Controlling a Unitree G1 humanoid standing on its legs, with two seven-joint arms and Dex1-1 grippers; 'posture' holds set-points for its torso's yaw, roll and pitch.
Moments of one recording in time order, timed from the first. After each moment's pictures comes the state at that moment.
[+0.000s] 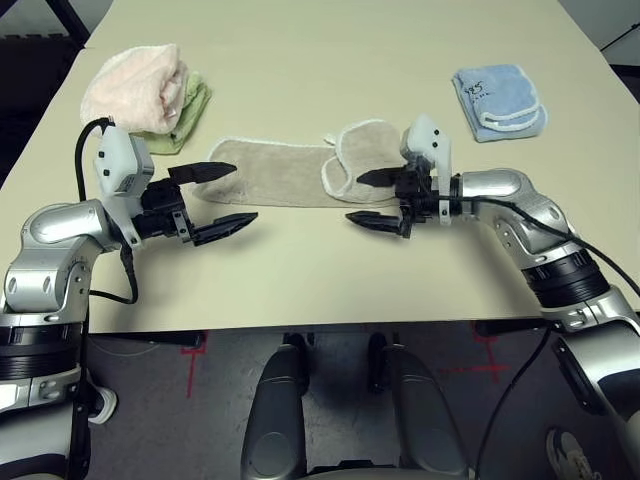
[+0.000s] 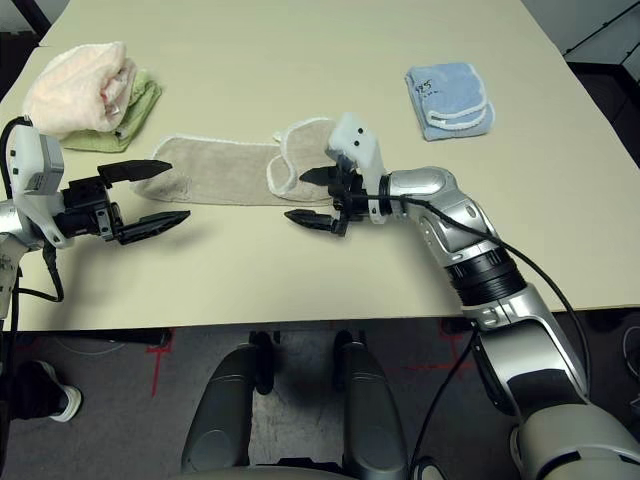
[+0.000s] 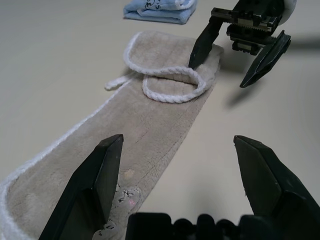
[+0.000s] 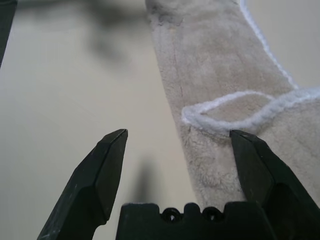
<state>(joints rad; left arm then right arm) -0.42 0.82 0.20 0.01 -0.47 0.24 -1.18 -0.83 -0.45 0.30 0.24 0.22 0.25 1.10</state>
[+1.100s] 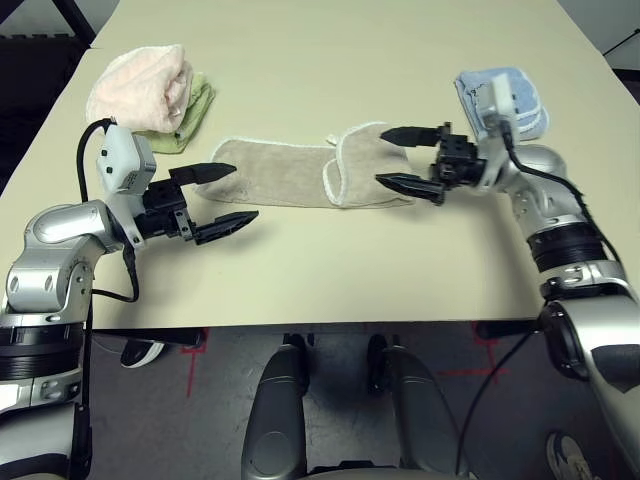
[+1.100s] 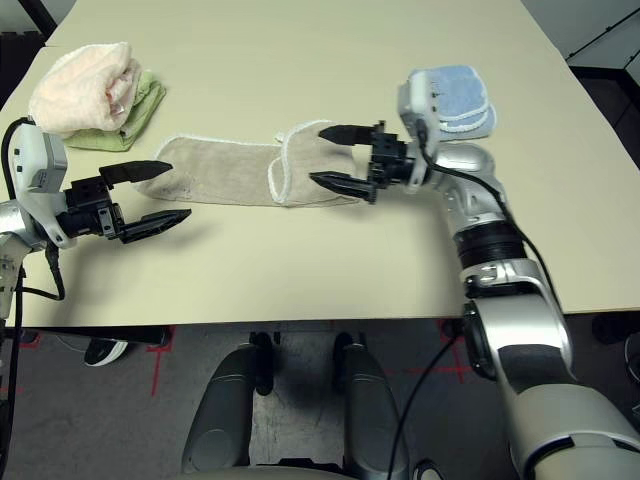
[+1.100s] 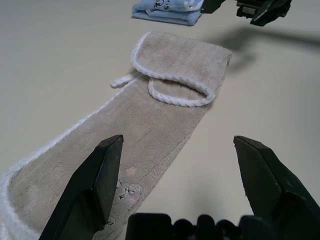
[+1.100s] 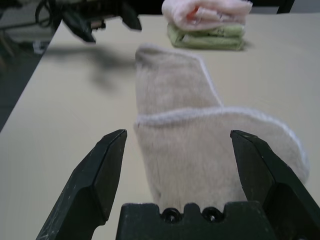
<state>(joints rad) -0.43 0.80 0.20 0.02 -0.47 0.27 -1.14 -0.97 -0.53 -0.01 0.90 0.32 -0.29 1.54</state>
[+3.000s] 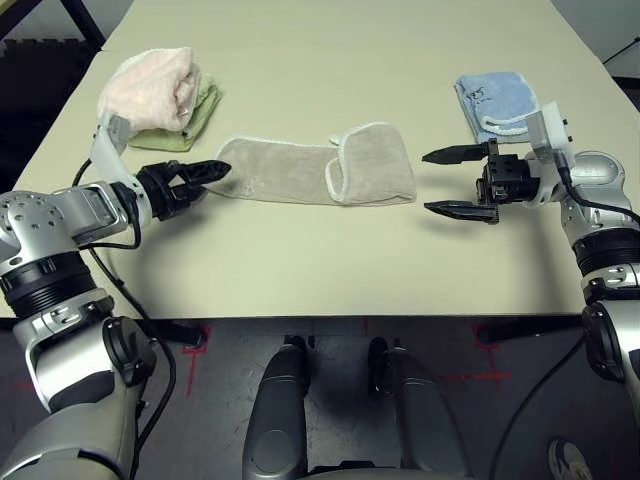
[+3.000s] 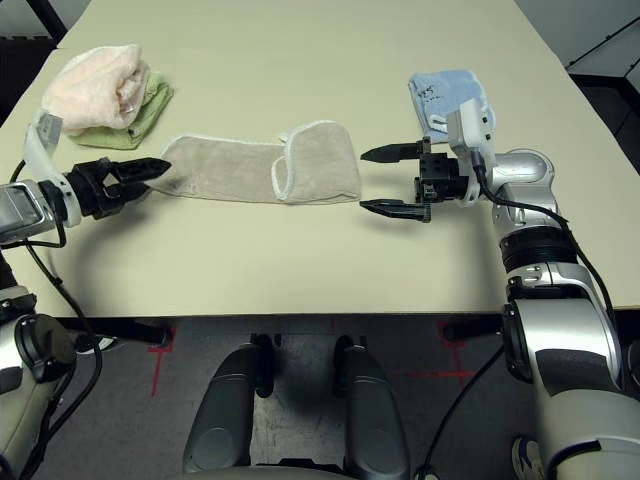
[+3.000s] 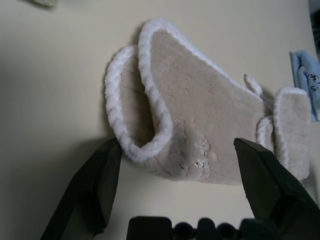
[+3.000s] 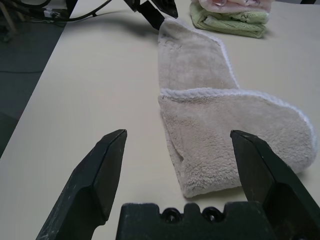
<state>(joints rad) -0.82 0.60 0.59 0.29 -0.65 1.43 -0.34 -0.91 -0.58 -0.01 0.82 0.33 -0.29 1.59</state>
